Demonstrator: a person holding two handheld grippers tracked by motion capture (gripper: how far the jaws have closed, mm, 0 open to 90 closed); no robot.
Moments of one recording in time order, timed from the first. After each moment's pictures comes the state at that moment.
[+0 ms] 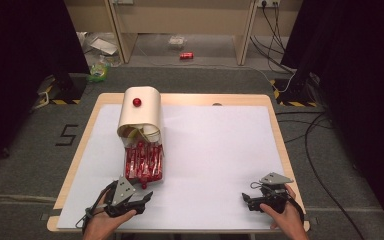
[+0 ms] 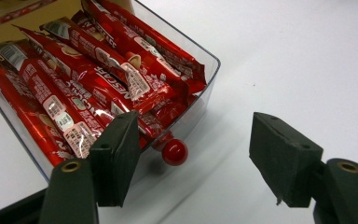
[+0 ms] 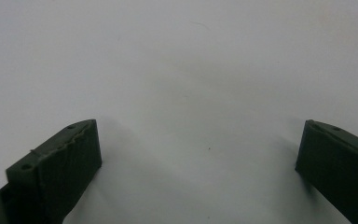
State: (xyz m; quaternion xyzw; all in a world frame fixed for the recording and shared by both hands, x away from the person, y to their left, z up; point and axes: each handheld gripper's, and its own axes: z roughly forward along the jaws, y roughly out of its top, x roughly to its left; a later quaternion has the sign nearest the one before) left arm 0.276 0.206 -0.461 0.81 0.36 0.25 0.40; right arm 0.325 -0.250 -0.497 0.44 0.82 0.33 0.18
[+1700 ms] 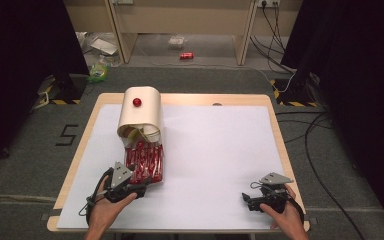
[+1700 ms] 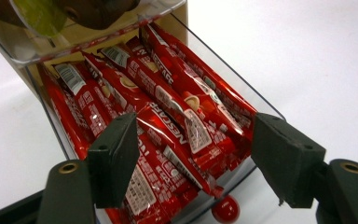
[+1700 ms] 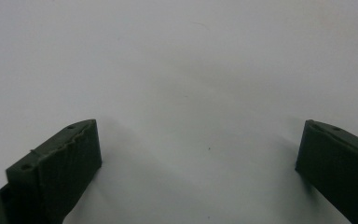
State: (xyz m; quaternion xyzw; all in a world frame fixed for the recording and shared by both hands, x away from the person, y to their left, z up) left arm 0.307 0.208 -0.447 0.76 0.42 0.26 0.42; right arm 0.326 -0.250 -0.497 0.44 0.82 0.33 0.18
